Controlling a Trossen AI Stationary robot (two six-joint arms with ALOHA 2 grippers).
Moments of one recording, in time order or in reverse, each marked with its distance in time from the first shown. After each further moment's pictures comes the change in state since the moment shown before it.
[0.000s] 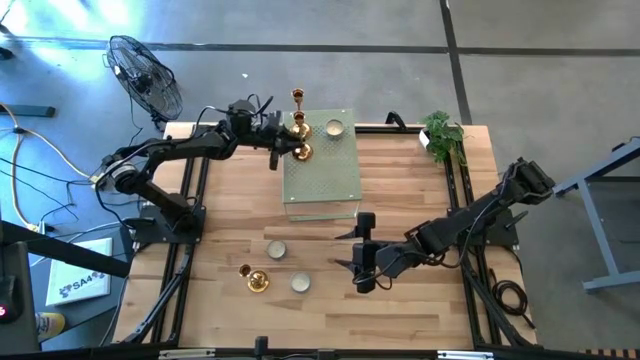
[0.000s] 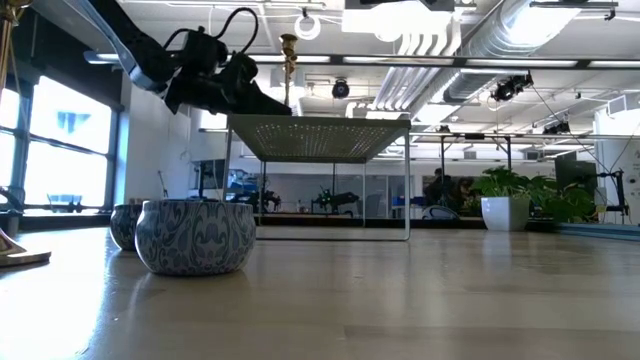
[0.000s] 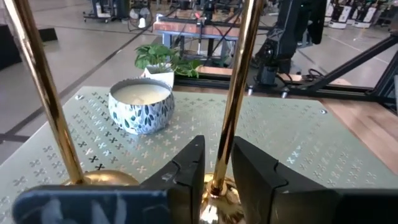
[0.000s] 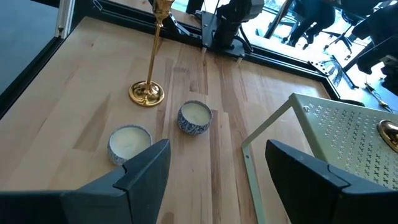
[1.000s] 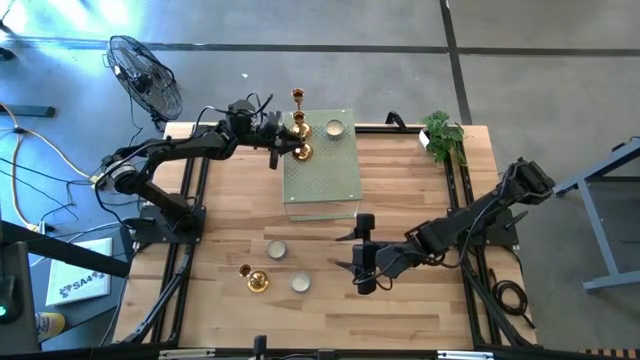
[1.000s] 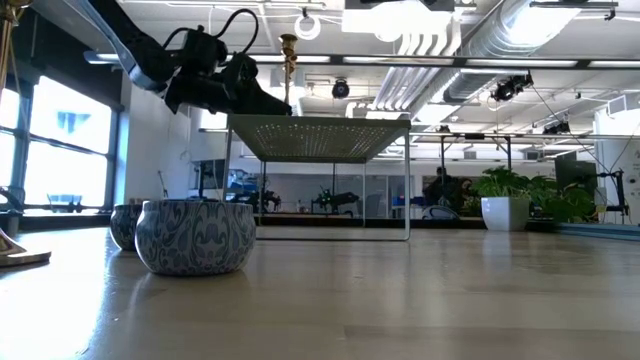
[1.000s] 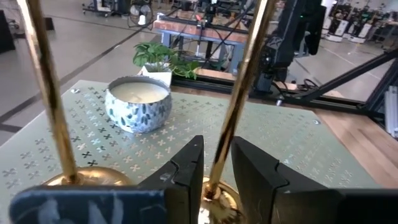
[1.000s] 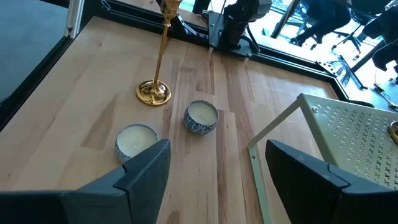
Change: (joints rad) left arm 0.000 -0.003 -0.001 0.007 0.003 -0.084; right arm 0.000 0.000 0.000 0.000 -0.026 0.000
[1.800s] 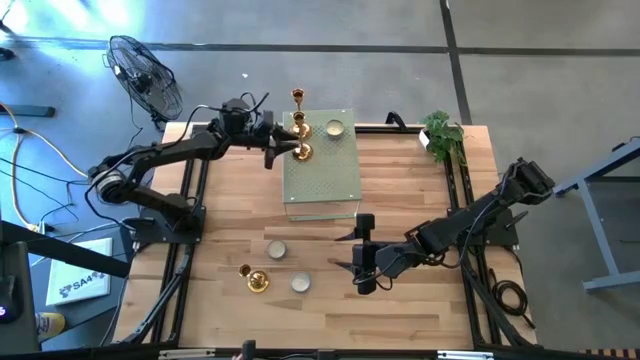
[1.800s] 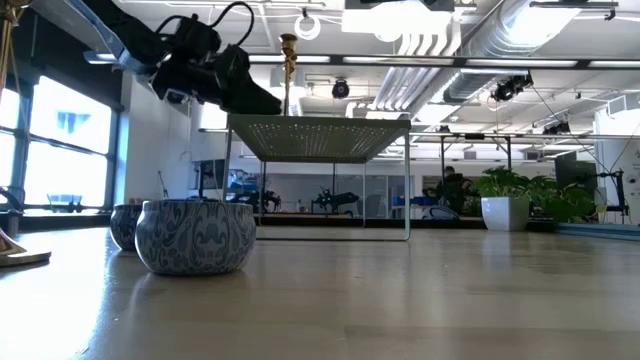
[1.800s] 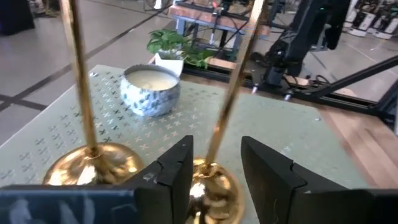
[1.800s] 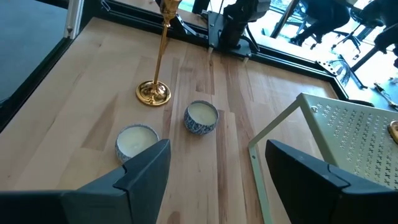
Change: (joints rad) left arm 0.000 -0.126 -0.001 -0.197 -0.068 0.000; right arm 0.000 0.000 0.000 0.001 0.001 0.005
